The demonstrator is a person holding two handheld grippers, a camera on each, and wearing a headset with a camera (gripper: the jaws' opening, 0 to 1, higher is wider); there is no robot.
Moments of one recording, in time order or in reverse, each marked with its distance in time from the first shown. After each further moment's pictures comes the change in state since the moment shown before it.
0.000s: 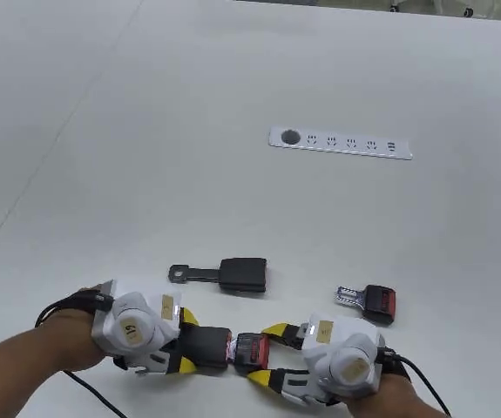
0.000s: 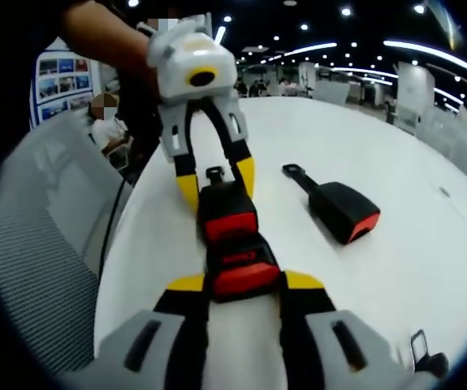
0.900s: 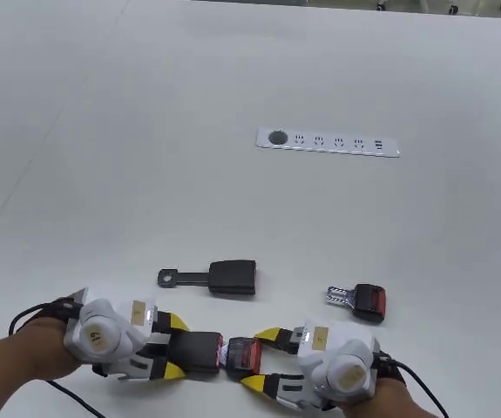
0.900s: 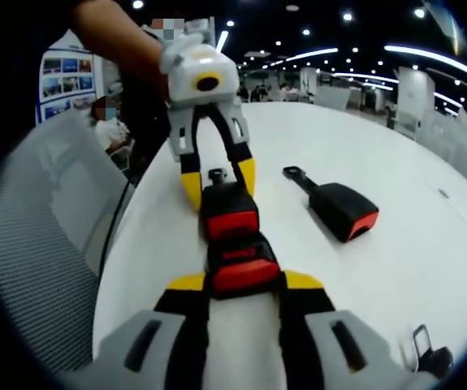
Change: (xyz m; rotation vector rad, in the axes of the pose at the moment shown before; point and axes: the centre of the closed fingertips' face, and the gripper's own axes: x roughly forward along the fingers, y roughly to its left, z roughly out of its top) left arm -0.003 0.001 0.002 0.020 -0.084 -0.030; right arm -0.003 0.002 -0.003 0.003 -0.037 -0.006
